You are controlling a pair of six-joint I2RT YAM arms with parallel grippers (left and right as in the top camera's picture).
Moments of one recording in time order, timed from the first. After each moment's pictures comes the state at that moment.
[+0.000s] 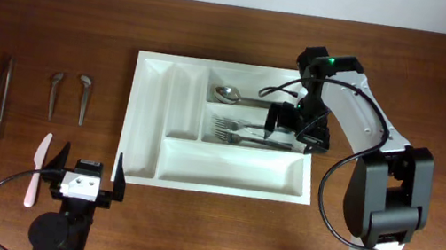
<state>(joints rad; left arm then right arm) 0.11 0.01 0.04 -0.13 0.10 0.20 0.23 2.13 1.72 -1.27 -0.24 0.39</state>
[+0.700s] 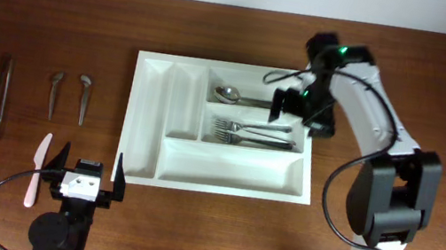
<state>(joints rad) 0.11 0.01 0.04 -0.13 0.10 0.20 0.19 2.13 1.89 -1.33 -0.22 0.34</state>
